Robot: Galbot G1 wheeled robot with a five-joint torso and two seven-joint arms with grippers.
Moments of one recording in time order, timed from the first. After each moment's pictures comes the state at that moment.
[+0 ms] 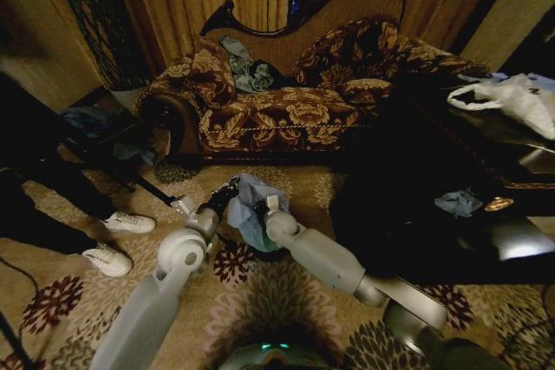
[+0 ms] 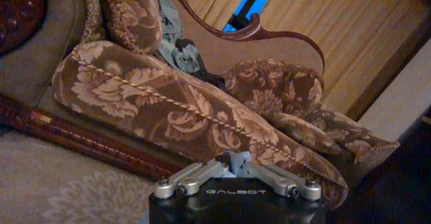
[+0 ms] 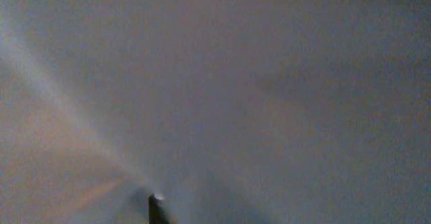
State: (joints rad) left arm 1.08 -1.12 -0.34 -2.17 -1.03 0.32 -0.36; right arm -0.36 1.41 -0.49 1.31 1.11 -0.46 0.65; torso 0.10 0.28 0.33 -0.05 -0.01
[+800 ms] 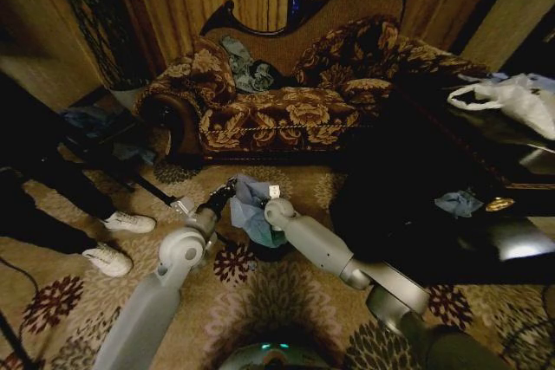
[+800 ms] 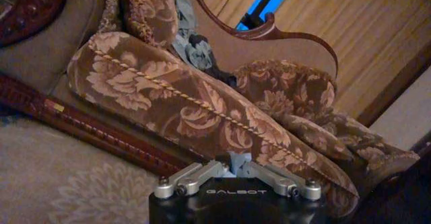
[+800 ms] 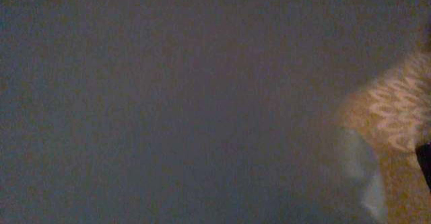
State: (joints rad) left arm 1.06 -1.13 -0.36 -2.08 -1.06 0.29 -0.33; right arm -0.31 1.47 -0.48 1.10 1.14 -0.58 0.72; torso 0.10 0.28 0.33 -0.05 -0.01
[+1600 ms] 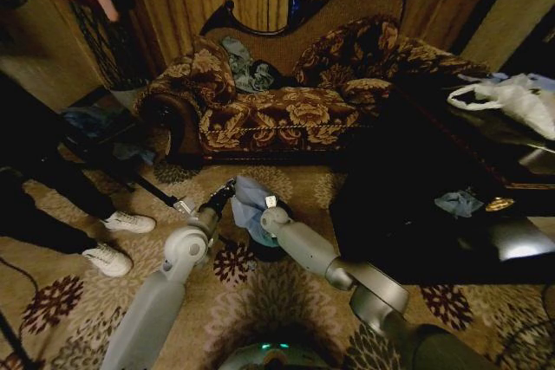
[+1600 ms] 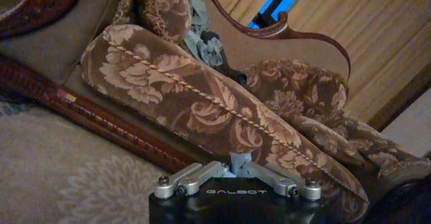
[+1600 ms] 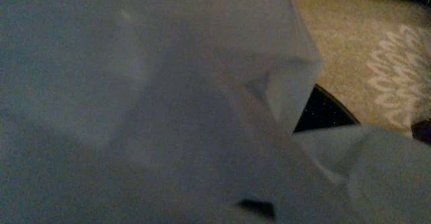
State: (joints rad) left arm 1.05 -1.16 -0.36 -2.03 -1.06 0.28 -0.33; right arm -0.31 1.60 -0.45 0.81 0.99 -0.58 0.63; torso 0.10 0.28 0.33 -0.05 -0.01
